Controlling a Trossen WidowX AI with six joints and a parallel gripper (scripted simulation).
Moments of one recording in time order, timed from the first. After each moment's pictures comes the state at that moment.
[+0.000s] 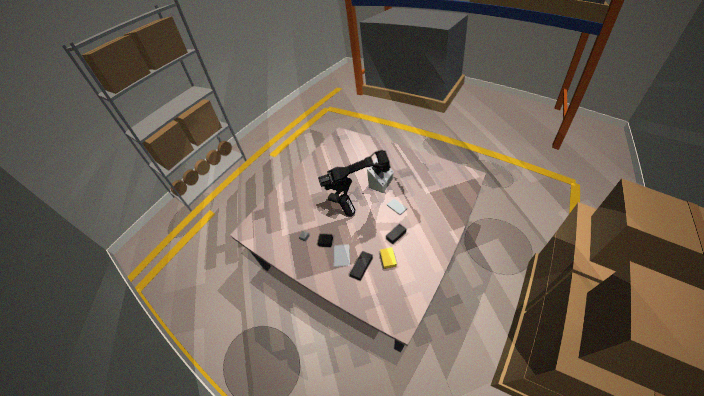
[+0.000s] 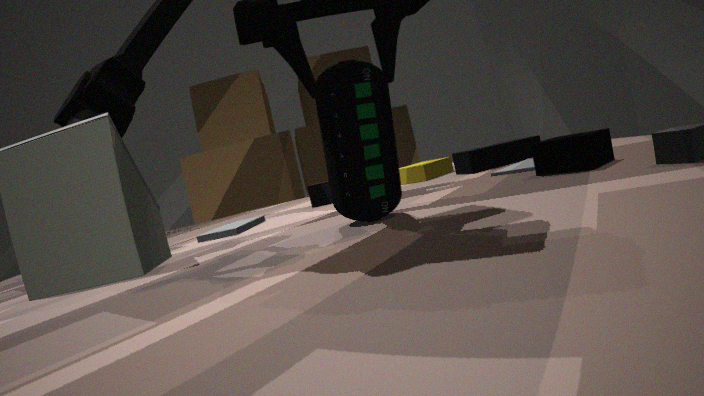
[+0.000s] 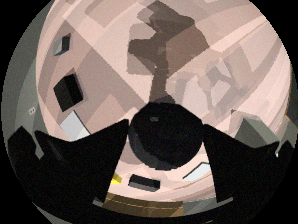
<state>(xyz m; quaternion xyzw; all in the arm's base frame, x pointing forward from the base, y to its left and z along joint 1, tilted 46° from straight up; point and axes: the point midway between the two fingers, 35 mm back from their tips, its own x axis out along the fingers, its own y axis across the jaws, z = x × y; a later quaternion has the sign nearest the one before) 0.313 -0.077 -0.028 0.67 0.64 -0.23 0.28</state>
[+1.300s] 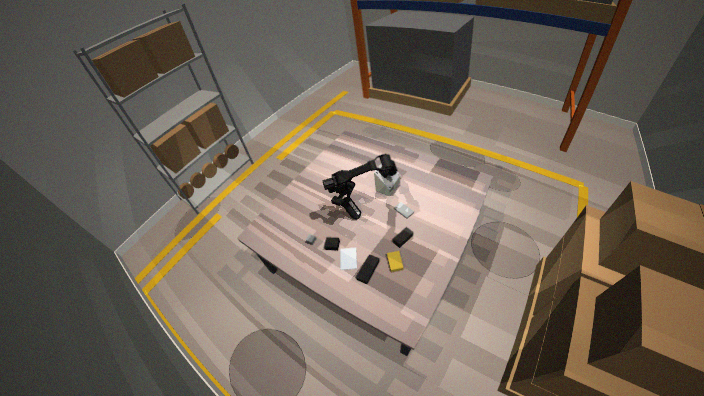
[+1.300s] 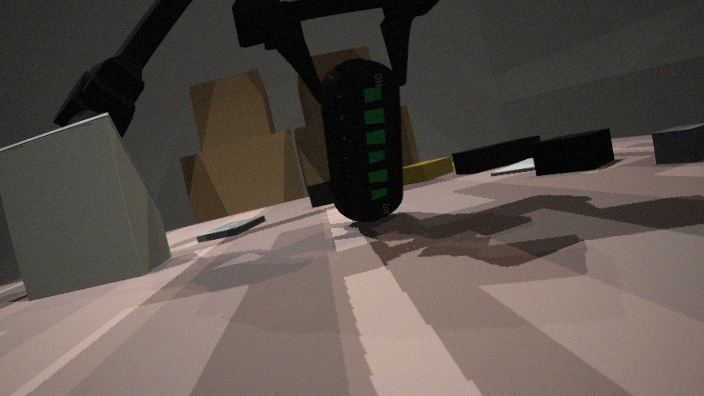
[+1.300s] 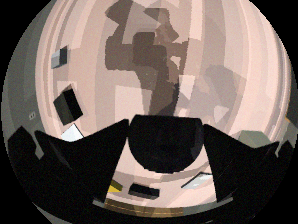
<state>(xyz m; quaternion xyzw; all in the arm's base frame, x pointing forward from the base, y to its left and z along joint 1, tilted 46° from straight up) 0.314 -0.090 -0.055 0.67 0.64 -0.25 0.30</state>
